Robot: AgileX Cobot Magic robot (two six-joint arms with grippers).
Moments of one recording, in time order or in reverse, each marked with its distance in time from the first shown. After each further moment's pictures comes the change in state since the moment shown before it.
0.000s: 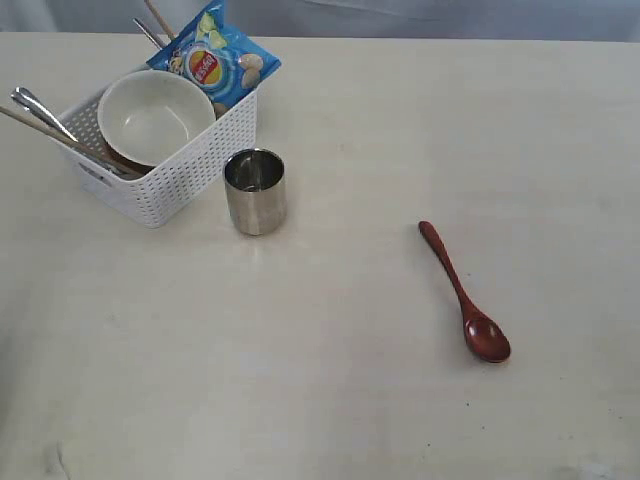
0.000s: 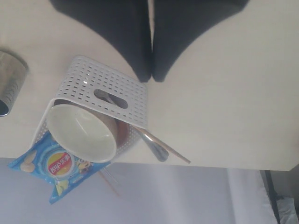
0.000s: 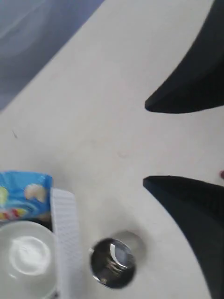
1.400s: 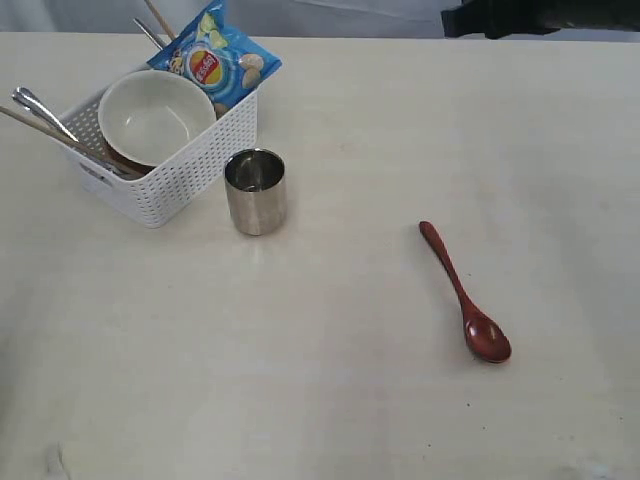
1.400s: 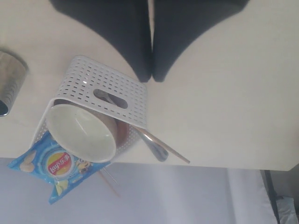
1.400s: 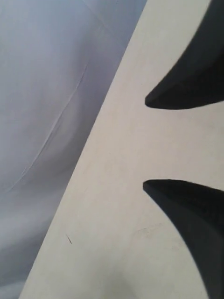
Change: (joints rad) left arm 0.000 0.000 0.000 0.000 0.000 0.000; right arm -0.130 -0.016 0.490 0.082 -0.836 0.015
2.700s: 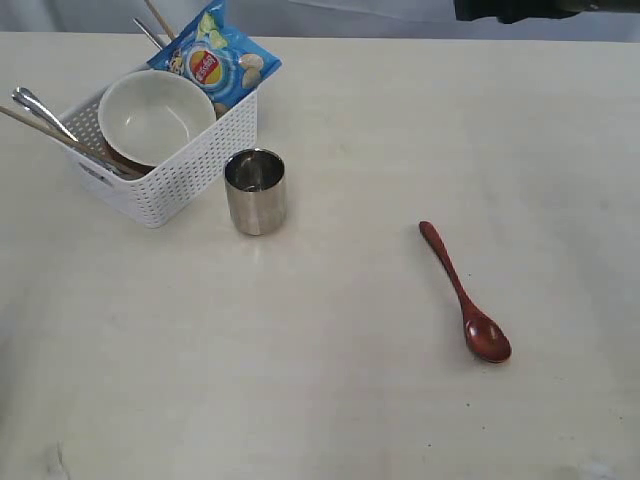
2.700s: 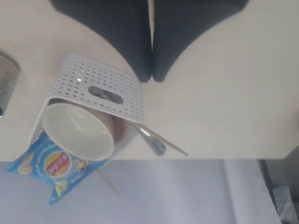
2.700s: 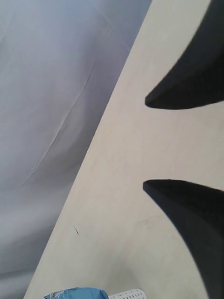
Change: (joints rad) left arm 0.000 0.000 0.000 0.032 -0.021 0.030; right arm 0.000 -0.078 0.000 0.000 0.065 0.000
